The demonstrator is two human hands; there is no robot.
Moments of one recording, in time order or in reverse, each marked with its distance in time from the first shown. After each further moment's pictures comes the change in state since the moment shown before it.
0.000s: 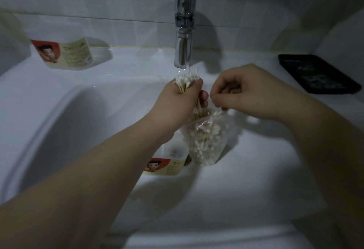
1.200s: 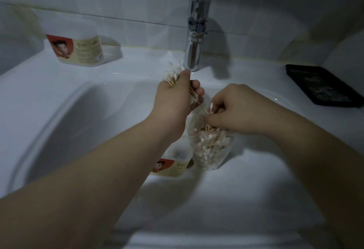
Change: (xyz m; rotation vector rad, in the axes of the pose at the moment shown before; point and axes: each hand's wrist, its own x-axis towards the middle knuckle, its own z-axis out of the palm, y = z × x) left_hand 0.006 0.006 -0.001 -0.498 0.266 -0.071; right_hand 0.009 -0.010 0.029 -0.365 -0.067 0.080
